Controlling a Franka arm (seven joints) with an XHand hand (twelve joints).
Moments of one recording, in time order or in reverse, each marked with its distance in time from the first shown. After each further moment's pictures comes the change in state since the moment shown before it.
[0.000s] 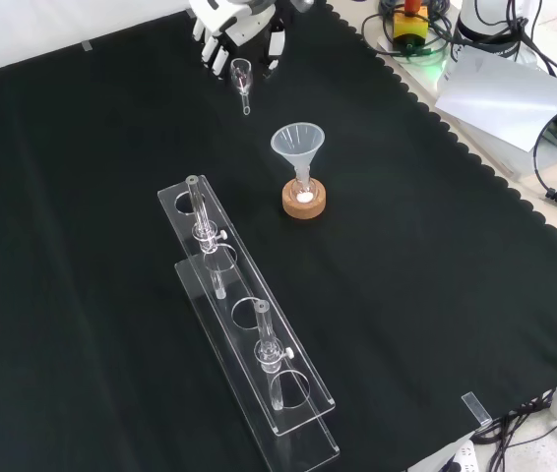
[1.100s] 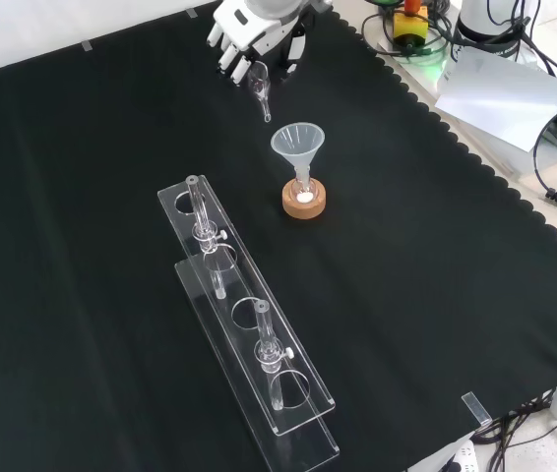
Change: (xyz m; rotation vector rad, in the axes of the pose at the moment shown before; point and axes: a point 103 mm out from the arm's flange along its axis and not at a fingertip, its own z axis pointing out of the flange) arm 0.036 -0.018 -0.041 -0.010 -0.159 -0.045
